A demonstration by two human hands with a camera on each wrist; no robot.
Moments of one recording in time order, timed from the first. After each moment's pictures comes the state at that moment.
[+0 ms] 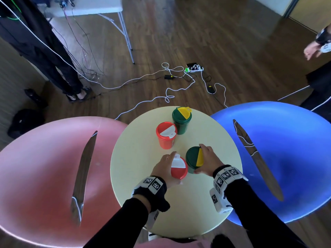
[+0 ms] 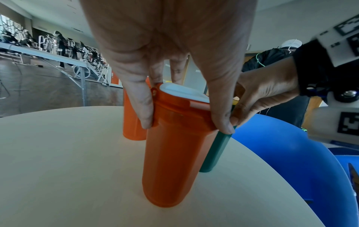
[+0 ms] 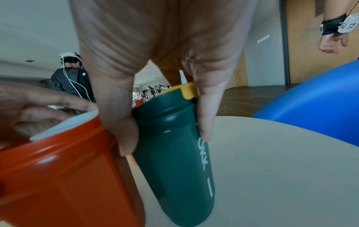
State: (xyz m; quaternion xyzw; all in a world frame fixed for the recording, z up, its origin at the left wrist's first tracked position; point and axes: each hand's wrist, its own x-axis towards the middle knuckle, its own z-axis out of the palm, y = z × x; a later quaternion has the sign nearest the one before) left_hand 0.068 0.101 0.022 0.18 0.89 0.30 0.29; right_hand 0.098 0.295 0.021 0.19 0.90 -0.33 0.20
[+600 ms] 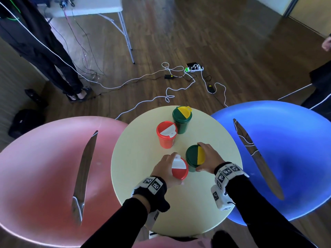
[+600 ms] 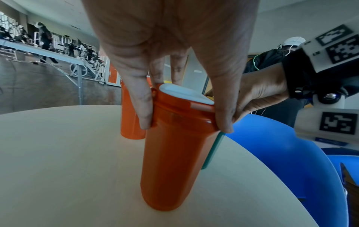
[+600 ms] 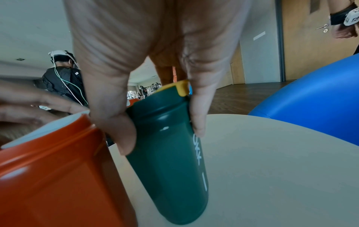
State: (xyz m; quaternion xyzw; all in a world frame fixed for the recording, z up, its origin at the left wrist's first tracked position) left_hand 0.070 0.100 0.023 0.19 0.89 0.30 0.29; right_hand 0.095 0.300 0.020 0.18 0.91 -0.33 0.18
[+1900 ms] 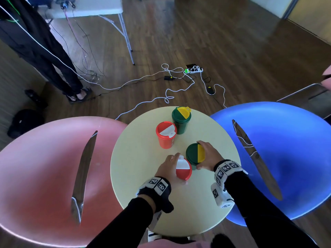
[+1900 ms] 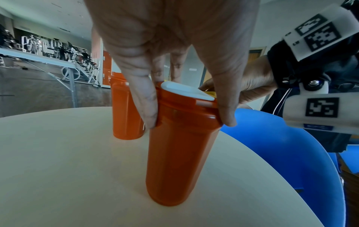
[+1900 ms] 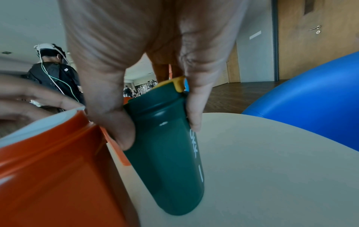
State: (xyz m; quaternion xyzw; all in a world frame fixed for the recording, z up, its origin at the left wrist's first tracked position) left_hand 0.077 0.112 0.020 0.20 0.89 0.30 0.28; right_hand 0.091 0.307 0.020 0.17 0.91 -0.34 0.18
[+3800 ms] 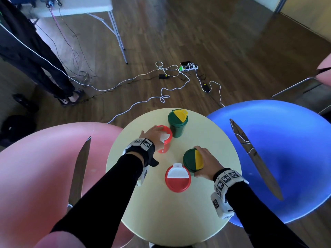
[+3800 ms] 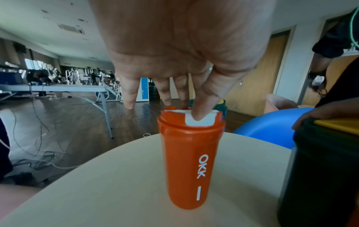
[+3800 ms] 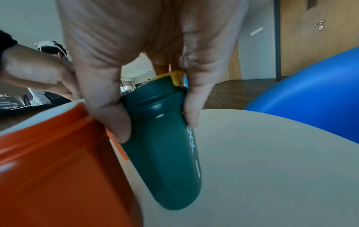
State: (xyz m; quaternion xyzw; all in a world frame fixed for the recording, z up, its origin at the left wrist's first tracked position) left_hand -0.070 0.123 0.039 0.26 0.92 0.10 0.27; right_hand 0.093 0.305 0.012 0.17 0.90 -0.36 0.17
